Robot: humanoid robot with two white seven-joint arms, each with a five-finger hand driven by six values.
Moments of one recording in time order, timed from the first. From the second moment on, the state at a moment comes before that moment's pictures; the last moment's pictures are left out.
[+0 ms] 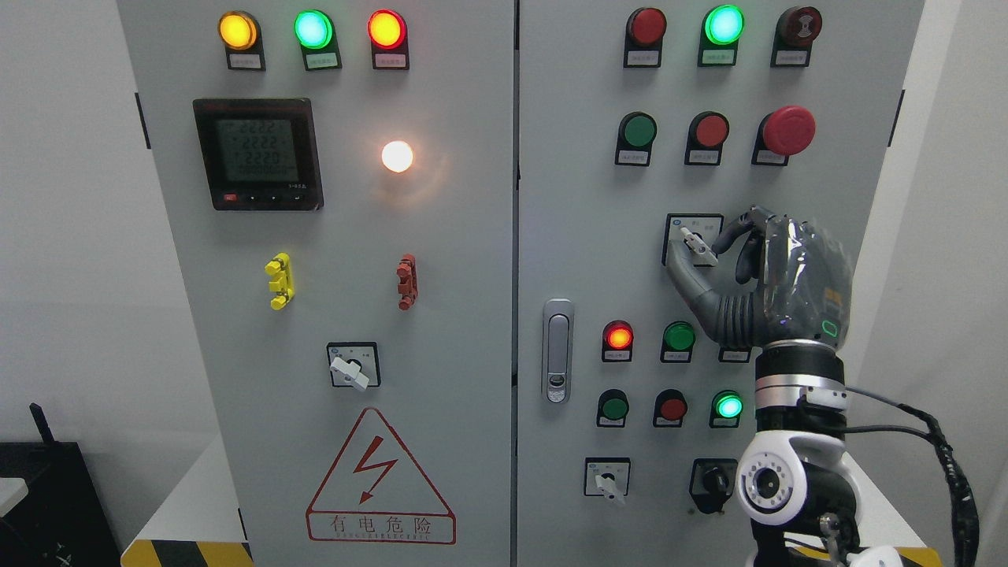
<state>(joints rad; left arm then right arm) 0.06 -0.08 0.00 0.00 0.04 -0.09 0.09 -0.72 0.06 0.07 -1.80 1.03 0.37 0.00</state>
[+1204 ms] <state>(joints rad) 0.06 -0.08 0.00 0.00 0.04 -0.09 0.10 -0.72 0.06 0.07 -1.79 1.03 0.37 0.00</state>
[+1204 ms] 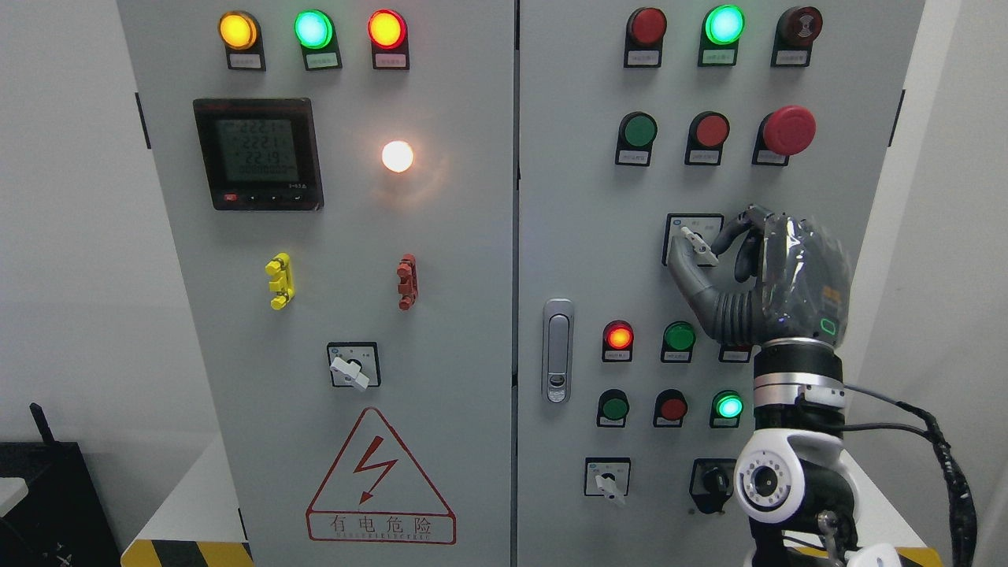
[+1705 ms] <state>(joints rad) 0.06 -0.08 0.00 0.00 0.04 -0.09 0.09 -0.73 0.06 0.07 -1.79 1.03 0.37 0.00</state>
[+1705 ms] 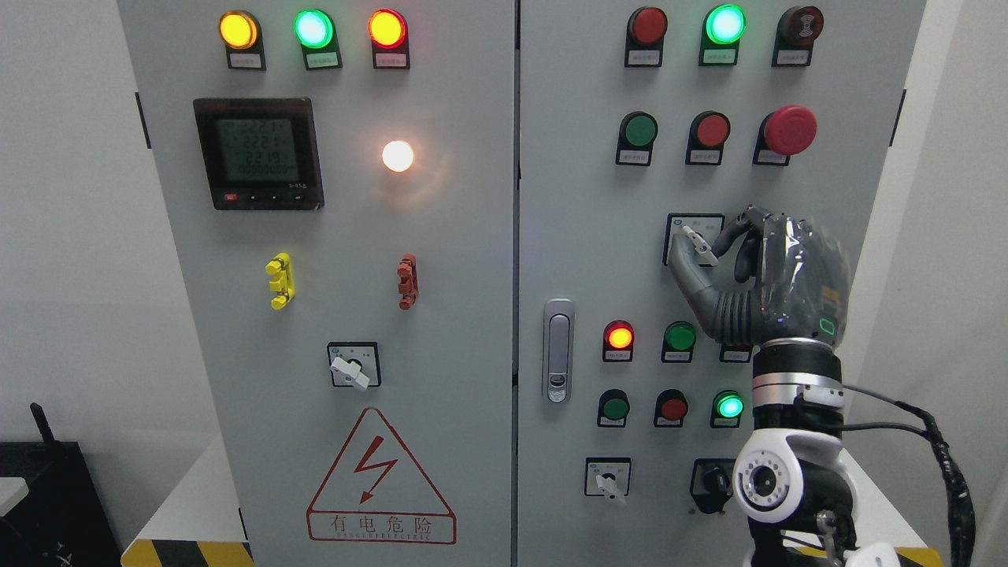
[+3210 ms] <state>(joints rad) 0.06 -0.08 0.00 0.00 0.04 -0.09 0.09 -0.73 0.06 0.07 -1.78 1.02 0.37 0.00</state>
